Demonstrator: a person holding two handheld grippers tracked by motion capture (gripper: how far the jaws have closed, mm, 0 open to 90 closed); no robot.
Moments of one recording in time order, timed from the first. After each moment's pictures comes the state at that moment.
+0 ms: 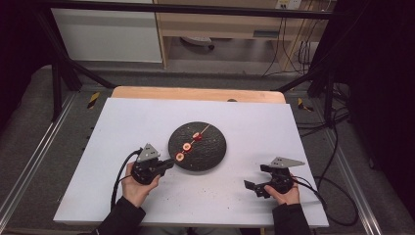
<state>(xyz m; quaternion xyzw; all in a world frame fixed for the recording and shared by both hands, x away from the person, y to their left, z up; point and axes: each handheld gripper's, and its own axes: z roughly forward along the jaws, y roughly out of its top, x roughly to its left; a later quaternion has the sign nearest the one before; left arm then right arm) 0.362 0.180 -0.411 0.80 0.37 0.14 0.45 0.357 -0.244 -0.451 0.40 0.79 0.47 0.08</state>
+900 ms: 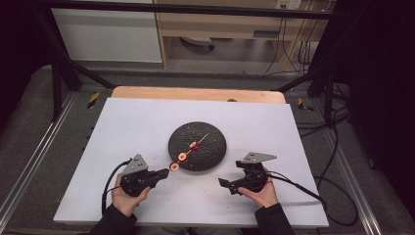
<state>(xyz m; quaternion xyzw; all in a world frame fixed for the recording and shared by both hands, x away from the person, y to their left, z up) 0.339 0.200 -0.420 0.80 0.33 0.11 0.49 0.364 -0.165 -0.431 0.36 0.80 0.47 0.07</state>
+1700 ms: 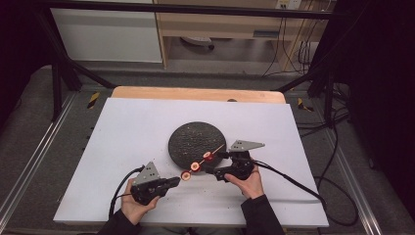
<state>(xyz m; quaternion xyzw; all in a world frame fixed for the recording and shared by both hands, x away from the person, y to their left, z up) 0.321 0.171 -0.423 0.82 0.27 0.10 0.49 0.387 -0.131 -0.409 0.33 0.78 0.53 0.04</state>
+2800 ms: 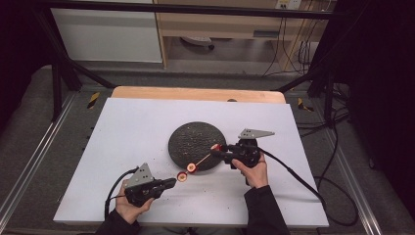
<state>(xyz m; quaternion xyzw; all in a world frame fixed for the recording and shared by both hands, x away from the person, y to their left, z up) 0.319 0.191 -0.422 0.81 0.26 0.10 0.51 0.410 -0.151 -0.386 0.33 0.75 0.56 0.02</state>
